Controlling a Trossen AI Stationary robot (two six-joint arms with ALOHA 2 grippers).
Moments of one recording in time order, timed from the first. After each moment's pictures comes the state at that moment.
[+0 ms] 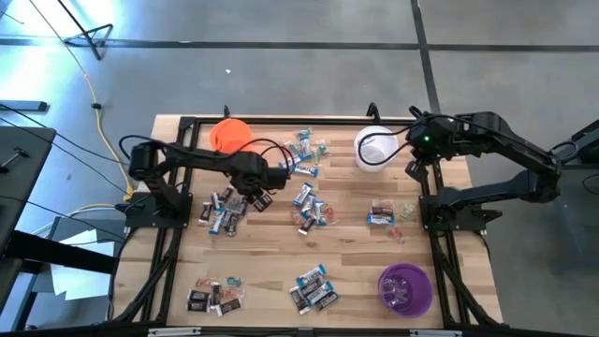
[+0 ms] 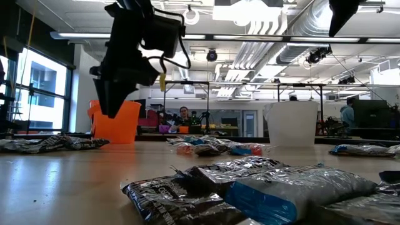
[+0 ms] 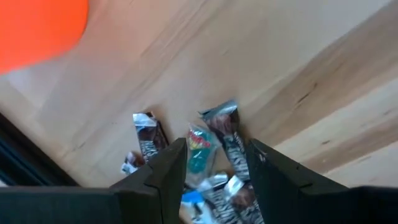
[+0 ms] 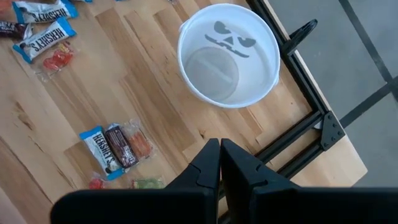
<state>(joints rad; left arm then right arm) 0.10 1.75 1.22 -1.22 -0.17 -0.72 -0.29 1.04 1.43 -1.57 0.27 0.20</state>
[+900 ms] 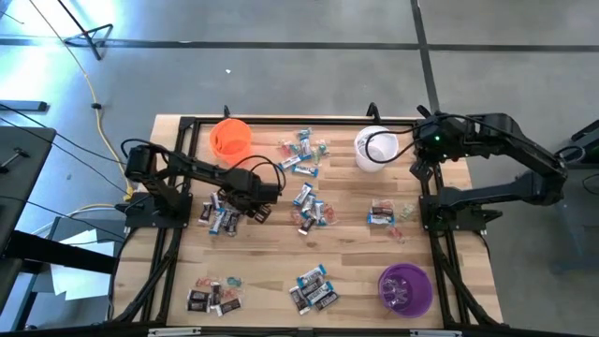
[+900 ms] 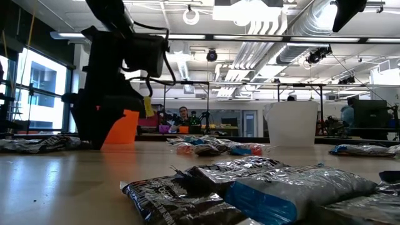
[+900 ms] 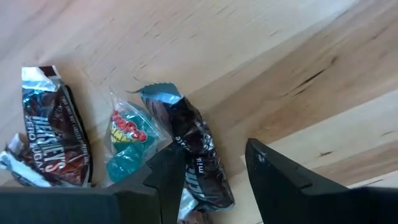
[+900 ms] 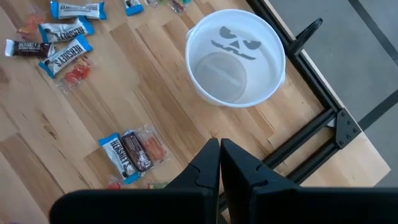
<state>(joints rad) 0.02 1.74 0.91 -0.87 -0.04 -0.98 -0.29 0.99 1.42 -1.57 0.24 0.26</state>
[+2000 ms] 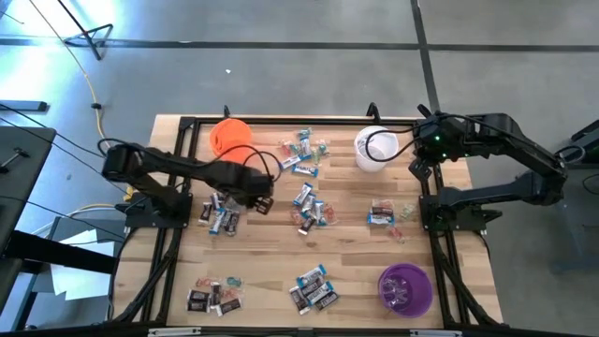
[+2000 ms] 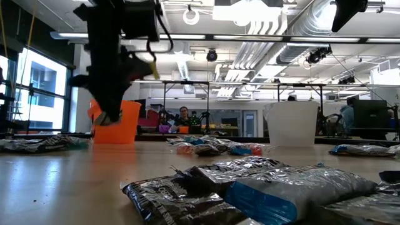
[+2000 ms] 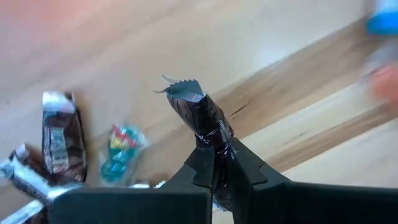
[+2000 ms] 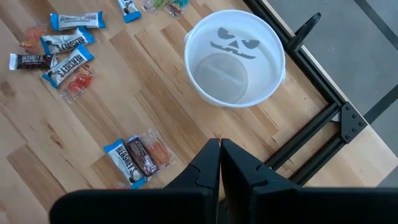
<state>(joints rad) 0.03 1.52 0.96 -0.84 -0.12 -1.05 -0.29 0.99 1.42 -1.56 0.24 0.31</state>
